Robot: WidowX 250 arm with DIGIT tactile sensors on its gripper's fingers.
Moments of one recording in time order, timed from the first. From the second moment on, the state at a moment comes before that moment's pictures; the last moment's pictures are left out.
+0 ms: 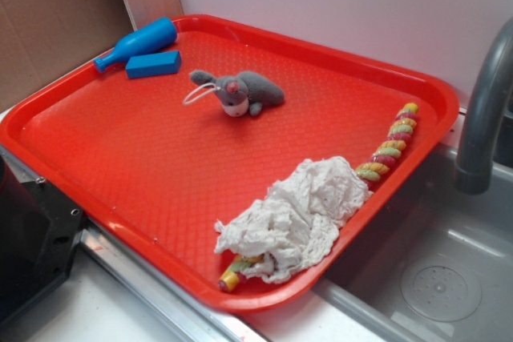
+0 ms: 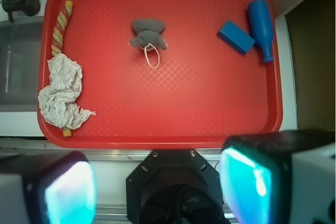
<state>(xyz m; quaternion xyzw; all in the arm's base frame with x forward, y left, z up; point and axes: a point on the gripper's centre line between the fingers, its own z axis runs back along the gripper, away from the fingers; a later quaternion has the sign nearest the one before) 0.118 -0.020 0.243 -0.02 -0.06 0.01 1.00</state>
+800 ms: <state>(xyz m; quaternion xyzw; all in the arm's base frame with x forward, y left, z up) 0.192 -0.016 0.159 -0.01 -0.08 0.05 1.00</state>
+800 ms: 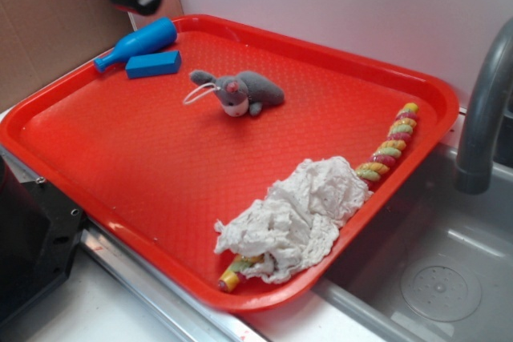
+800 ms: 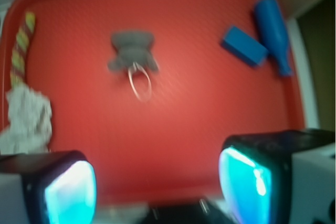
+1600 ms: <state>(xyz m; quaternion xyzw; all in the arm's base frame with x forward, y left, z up) 0.267 -0.009 0.059 -0.03 -0.02 0.21 0.98</state>
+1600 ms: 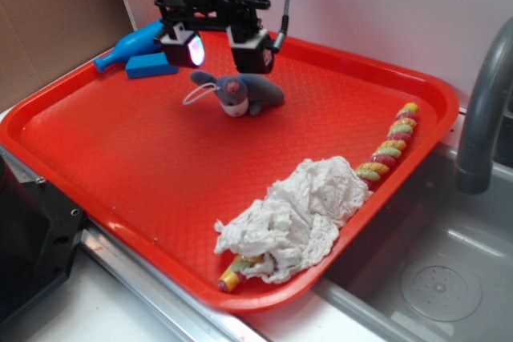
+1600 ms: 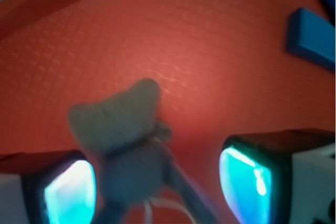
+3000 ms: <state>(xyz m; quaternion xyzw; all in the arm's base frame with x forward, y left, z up) 0.199 -0.005 0.126 -0.01 0.05 0.03 1.00</state>
